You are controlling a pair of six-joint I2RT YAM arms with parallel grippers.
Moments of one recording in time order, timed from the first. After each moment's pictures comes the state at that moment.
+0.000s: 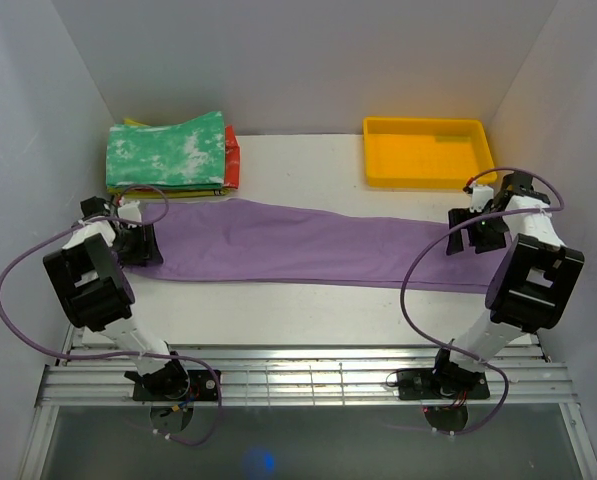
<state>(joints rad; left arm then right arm) 0.48 1.76 1.10 -0.60 0.38 0.37 -0.34 1.68 1.23 -0.84 -0.31 -0.48</state>
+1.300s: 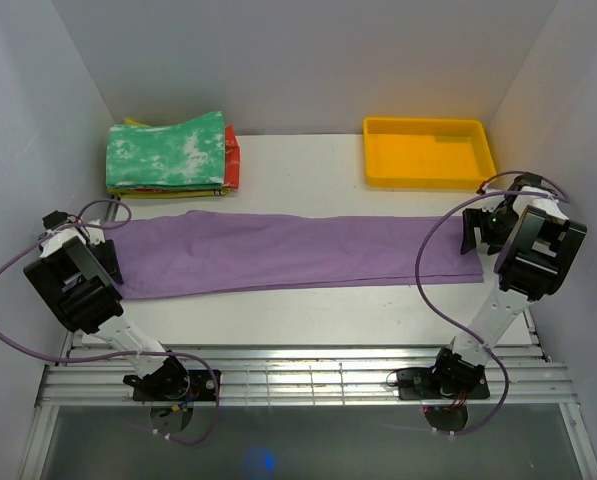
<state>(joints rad) 0.69 1.79 1.17 -0.70 0.09 0.36 -0.44 2.01 1.46 -0.86 -0.25 -0.51</state>
